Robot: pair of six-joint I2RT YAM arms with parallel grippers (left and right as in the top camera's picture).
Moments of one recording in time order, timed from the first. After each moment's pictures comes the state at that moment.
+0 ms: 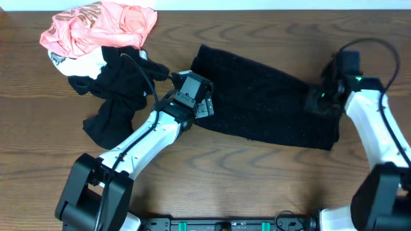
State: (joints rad) left arm -0.52 1.65 1.02 -0.41 -0.19 -0.65; right arm -0.06 1.62 1.20 -0.84 -0.12 0.29
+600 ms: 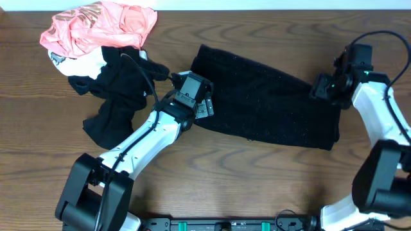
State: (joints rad) left arm -0.52 1.65 1.02 -0.42 -0.19 -0.65; right arm -0.16 1.76 1.23 -0.70 -0.07 0.26
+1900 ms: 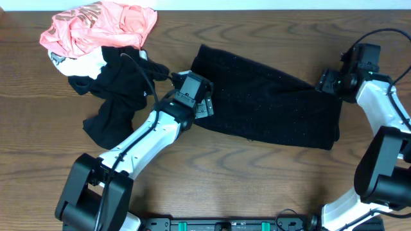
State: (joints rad) left arm -0.51 1.65 1.02 -0.43 -0.19 -0.64; right arm -0.22 1.82 1.24 -0.53 -0.10 0.18
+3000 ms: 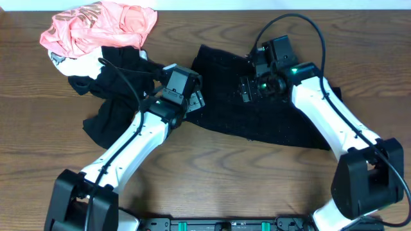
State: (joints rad) left arm -0.46 1.57 1.04 -0.45 -0.17 -0.76; right arm 0.32 1.77 1.36 -0.71 -0.23 0.15
